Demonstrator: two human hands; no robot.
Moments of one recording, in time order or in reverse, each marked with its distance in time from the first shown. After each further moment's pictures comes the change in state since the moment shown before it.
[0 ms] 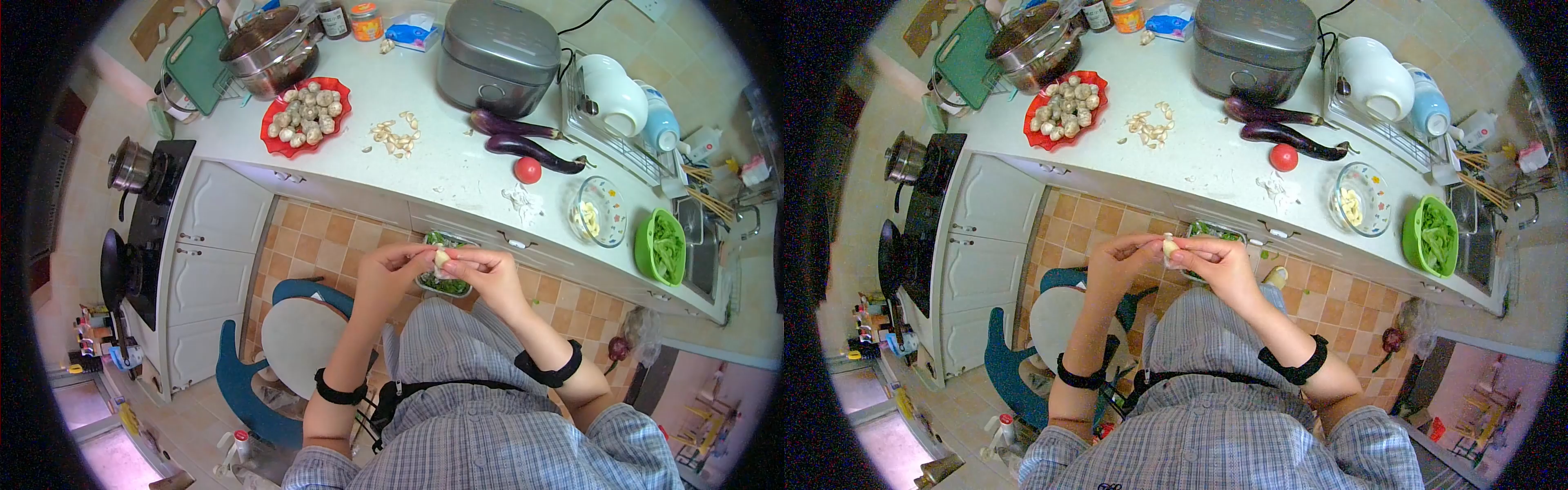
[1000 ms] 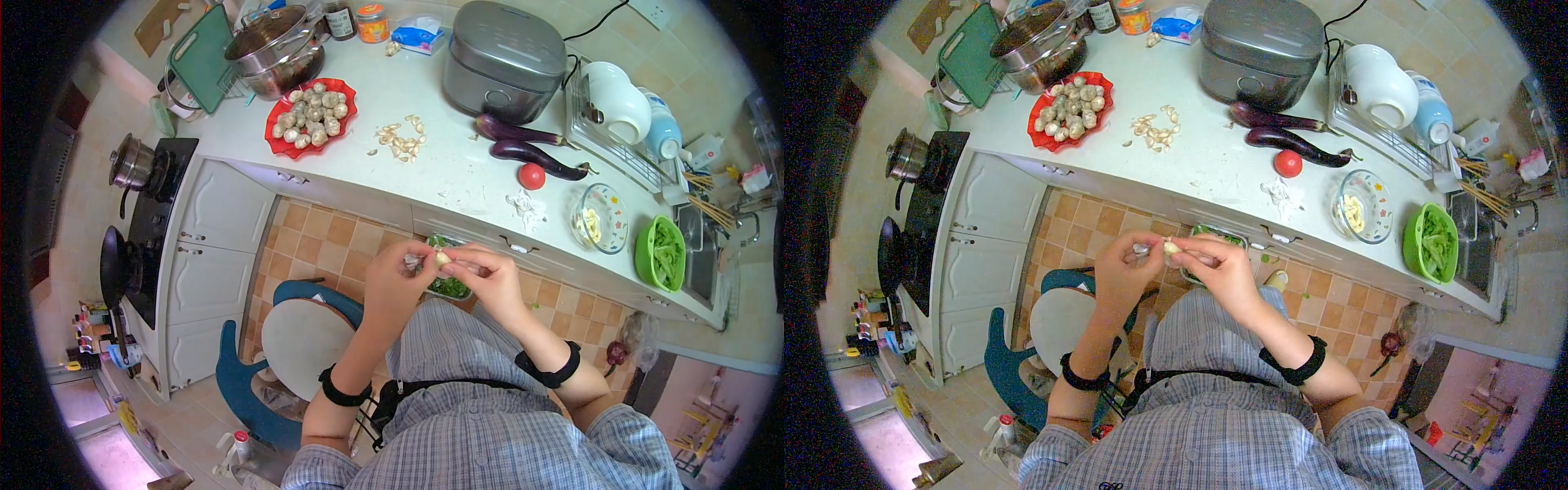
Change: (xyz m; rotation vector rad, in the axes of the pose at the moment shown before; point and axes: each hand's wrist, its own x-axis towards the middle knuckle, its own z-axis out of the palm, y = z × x) left_hand -0.007 0.023 0.009 0.424 0.166 0.192; right_hand 0.006 -0.004 0.009 -0.241 0.033 -0.179
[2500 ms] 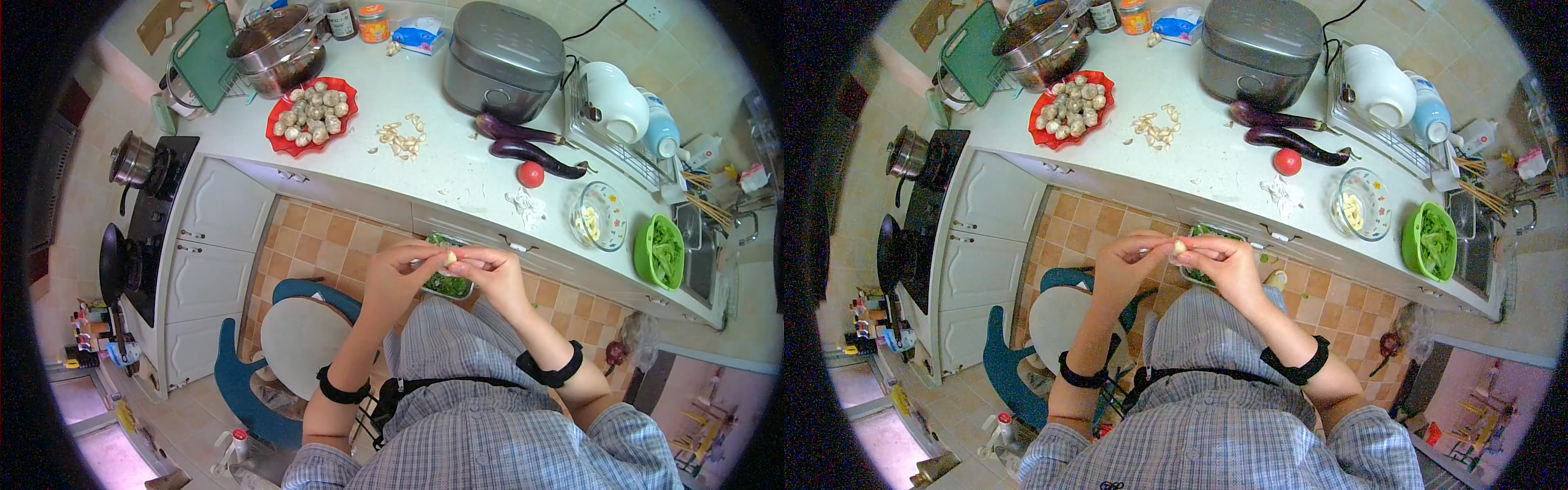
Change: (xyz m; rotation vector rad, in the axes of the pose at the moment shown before) left_hand 0.001 -0.017 -0.001 -0.331 -0.158 -0.027; right_hand -0.005 0.003 -0.004 0.174 0.010 0.172
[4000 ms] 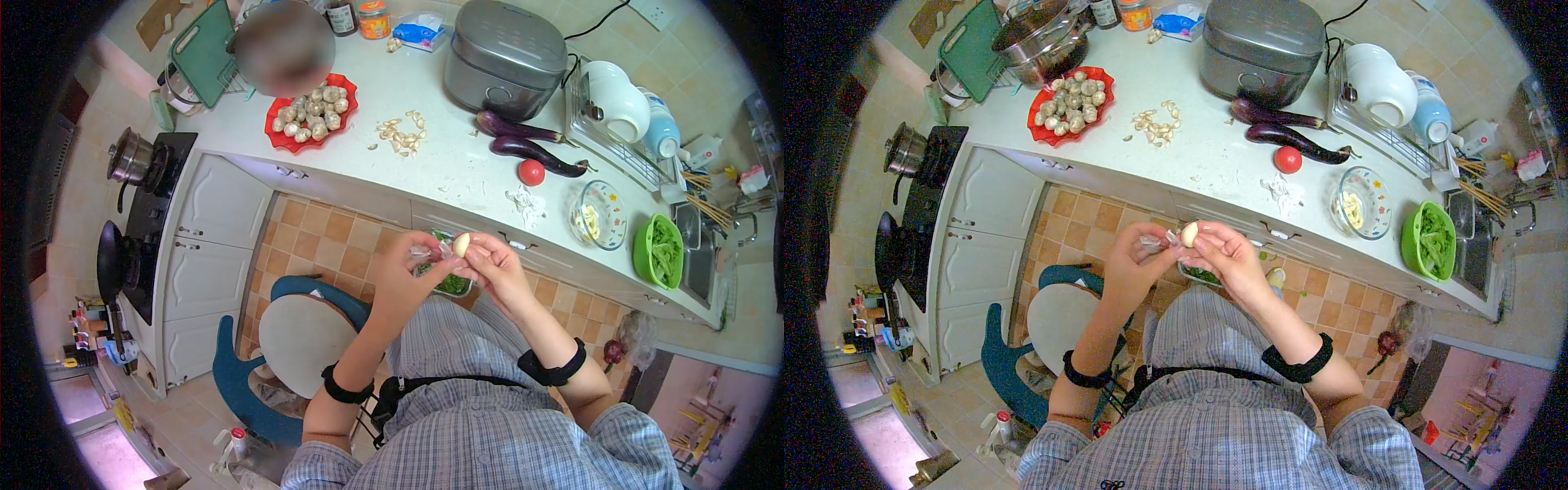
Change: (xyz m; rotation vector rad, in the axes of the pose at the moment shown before) left_hand -0.004 -0.005 0.014 -0.149 0.090 0.019; right_hand 0.000 0.006 -0.010 0.418 -0.088 0.090
